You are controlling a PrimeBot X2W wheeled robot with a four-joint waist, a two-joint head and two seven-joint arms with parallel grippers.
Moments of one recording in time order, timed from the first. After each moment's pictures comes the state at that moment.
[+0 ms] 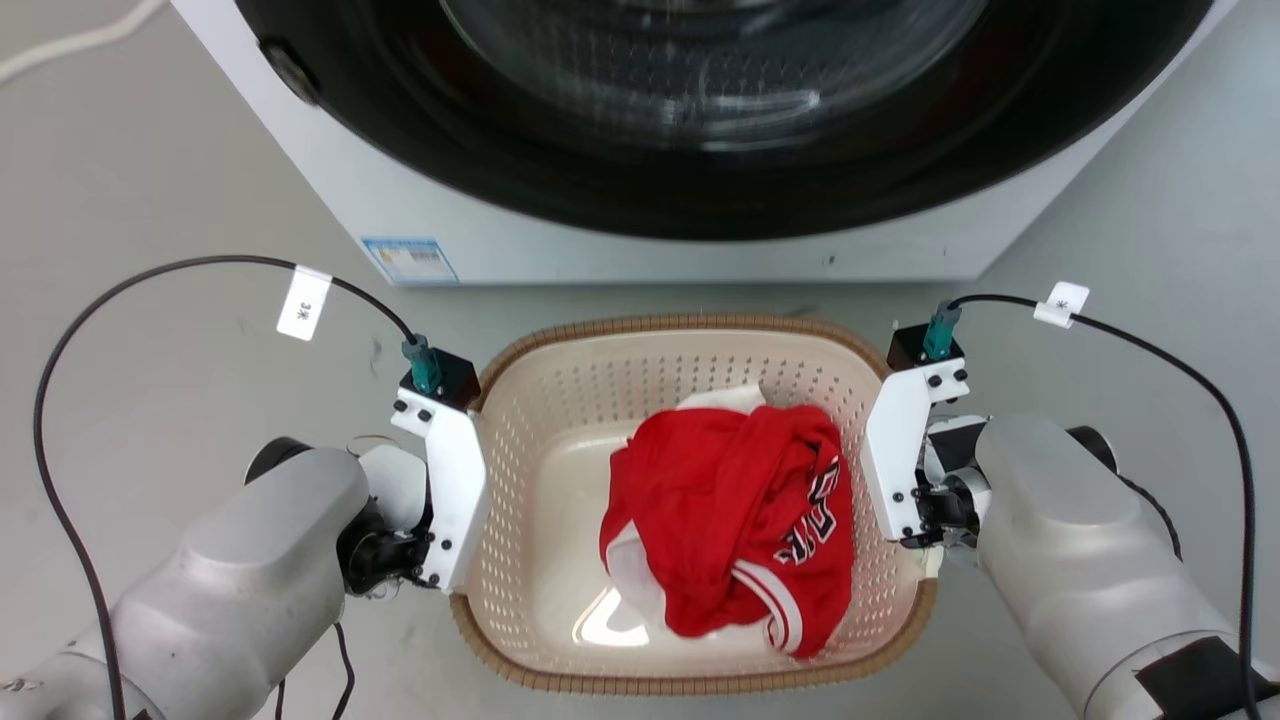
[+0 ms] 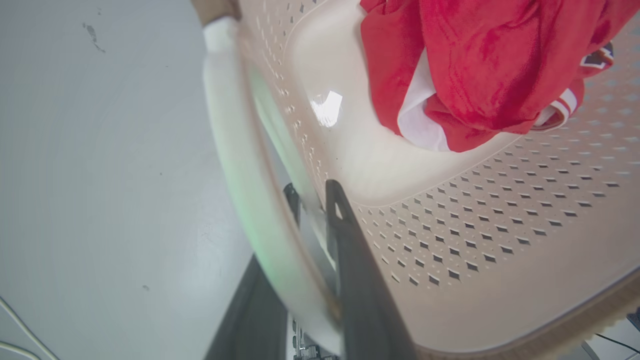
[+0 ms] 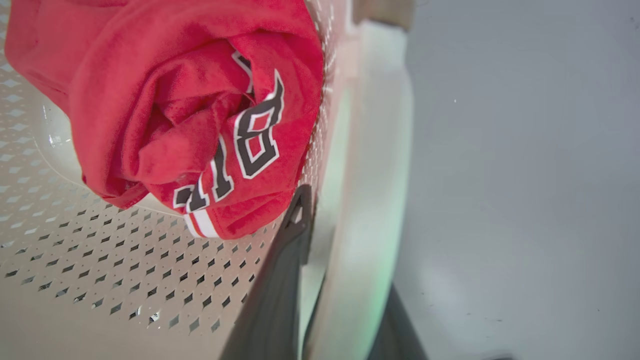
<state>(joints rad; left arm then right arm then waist) -0.89 0.49 -1.28 0.70 -1.18 -0.12 0.52 -0.88 -0.04 0.41 1.24 0.34 0.13 0.63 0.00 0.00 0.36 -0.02</state>
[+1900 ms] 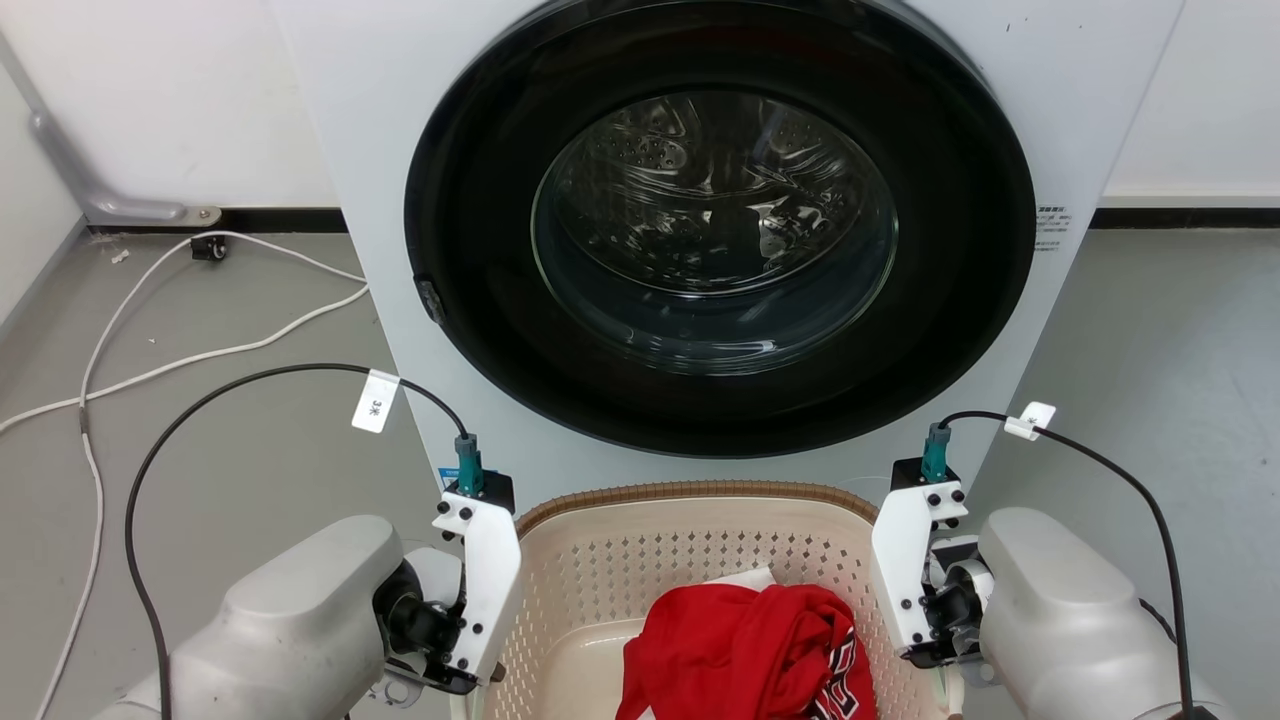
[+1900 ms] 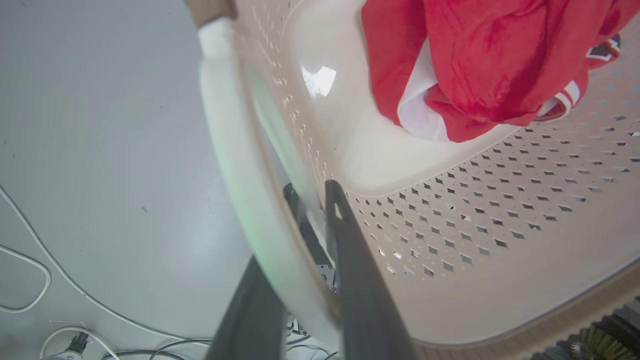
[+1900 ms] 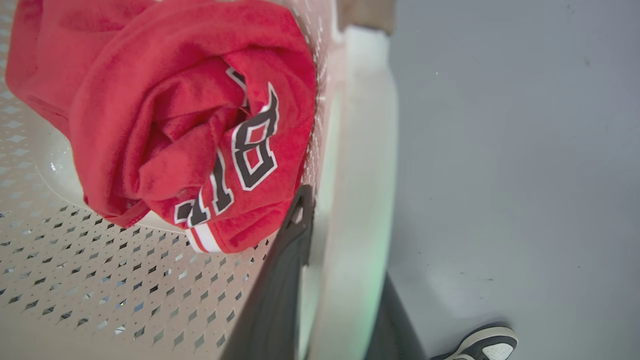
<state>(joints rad) -0.80 0.42 -1.28 0.74 -1.32 -0.12 0.87 -0.76 -0.05 0.49 1.28 0.48 0.13 0.83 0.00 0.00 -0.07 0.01</state>
